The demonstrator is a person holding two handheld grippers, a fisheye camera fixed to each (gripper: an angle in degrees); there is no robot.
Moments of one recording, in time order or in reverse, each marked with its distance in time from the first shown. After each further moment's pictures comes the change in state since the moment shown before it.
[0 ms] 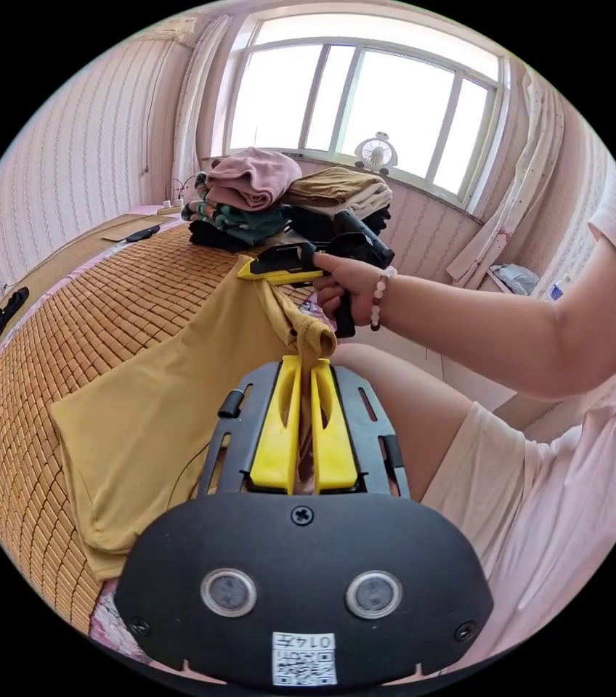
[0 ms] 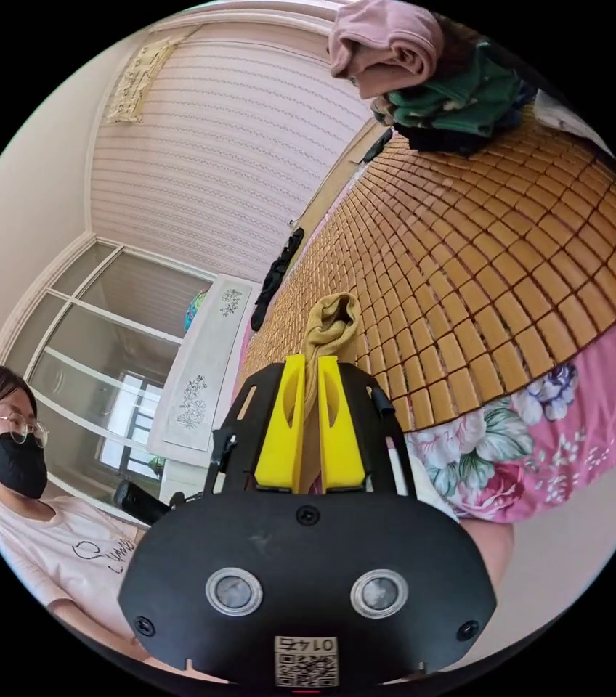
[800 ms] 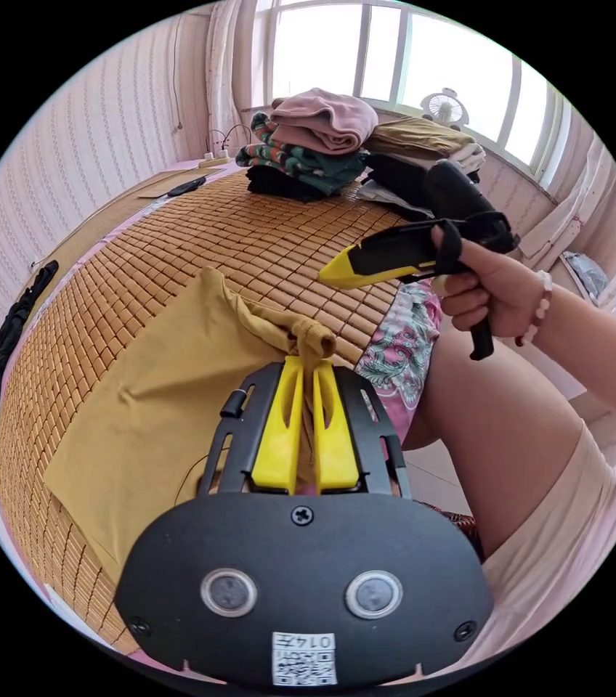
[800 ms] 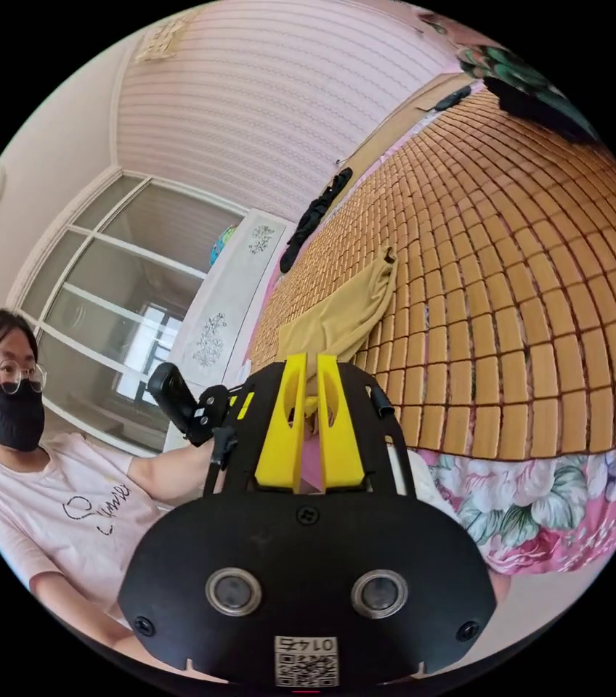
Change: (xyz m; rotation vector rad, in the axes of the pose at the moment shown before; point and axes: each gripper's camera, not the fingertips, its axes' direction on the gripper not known) left arm -0.084 -0.034 0.076 -0.227 -0.169 -0.053; right arm -0.008 0.016 0.071 -0.201 -0.094 -0.071
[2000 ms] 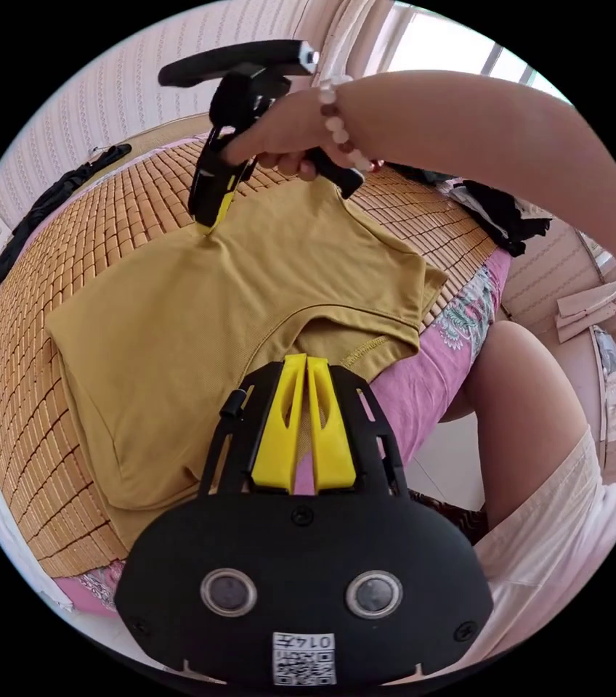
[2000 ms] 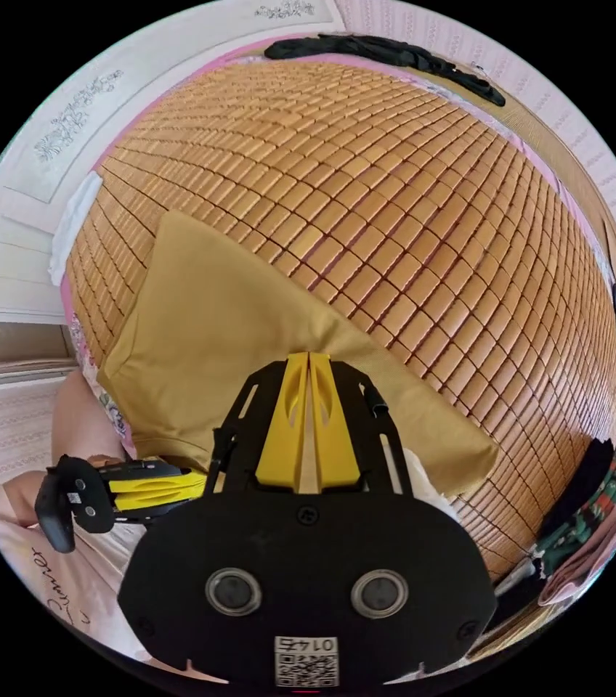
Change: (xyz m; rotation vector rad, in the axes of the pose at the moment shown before) left arm -0.110 0.093 -0.006 -0.130 -0.015 -0.346; right arm -0.269 -0.173 0.413 -0.662 0.696 -0.556
